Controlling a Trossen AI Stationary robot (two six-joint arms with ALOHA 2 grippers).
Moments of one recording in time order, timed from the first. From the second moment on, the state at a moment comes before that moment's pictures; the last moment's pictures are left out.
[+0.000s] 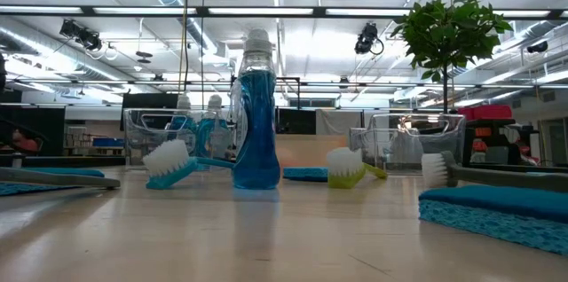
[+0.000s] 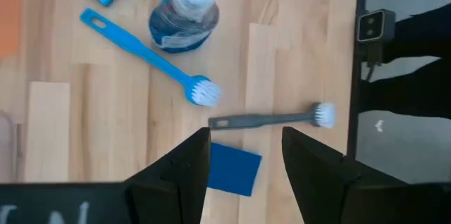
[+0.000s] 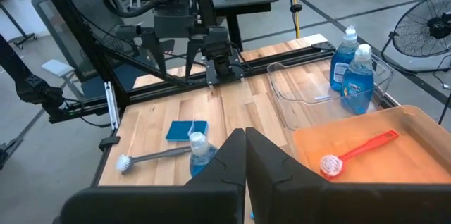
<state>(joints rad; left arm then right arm) -0.12 1.46 1.50 -1.18 0.19 -0.25 -0.05 0.82 1.05 -0.52 -0.04 0.21</state>
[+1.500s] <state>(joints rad) -0.32 1.35 1.46 -1.35 -0.17 -0.39 -0.05 0.82 1.05 -0.53 -0.04 0.20</state>
